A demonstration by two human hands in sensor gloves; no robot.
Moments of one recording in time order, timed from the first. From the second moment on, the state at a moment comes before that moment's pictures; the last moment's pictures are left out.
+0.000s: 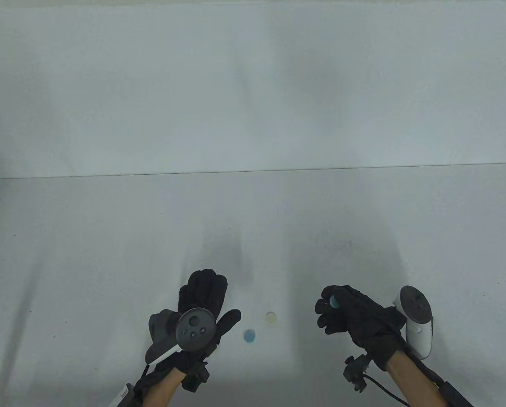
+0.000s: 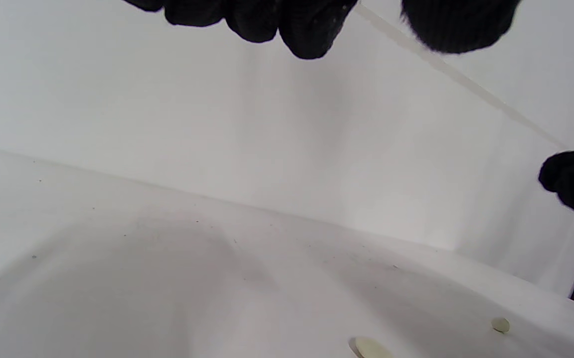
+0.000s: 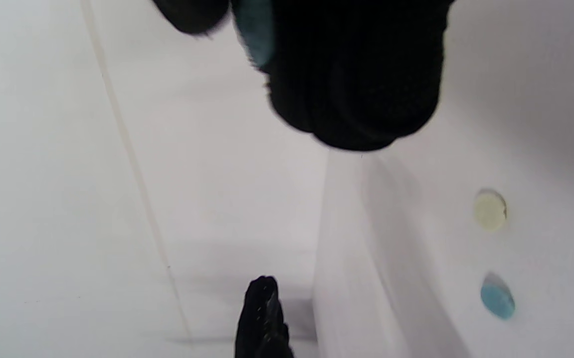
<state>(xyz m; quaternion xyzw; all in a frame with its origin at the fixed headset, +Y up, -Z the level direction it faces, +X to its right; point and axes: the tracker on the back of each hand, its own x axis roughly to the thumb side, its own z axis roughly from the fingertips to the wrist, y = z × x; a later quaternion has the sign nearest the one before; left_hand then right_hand) -0.159 -0.669 -0.307 0.05 -0.21 0.15 0.97 0.210 -0.705 -0.314 0.07 0.12 0.68 0.72</state>
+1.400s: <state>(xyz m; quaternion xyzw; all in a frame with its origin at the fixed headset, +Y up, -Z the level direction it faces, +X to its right) -0.163 -0.668 -0.305 0.05 -0.21 0.15 0.97 0.208 -0.707 -0.313 0.06 0.12 0.68 0.72</state>
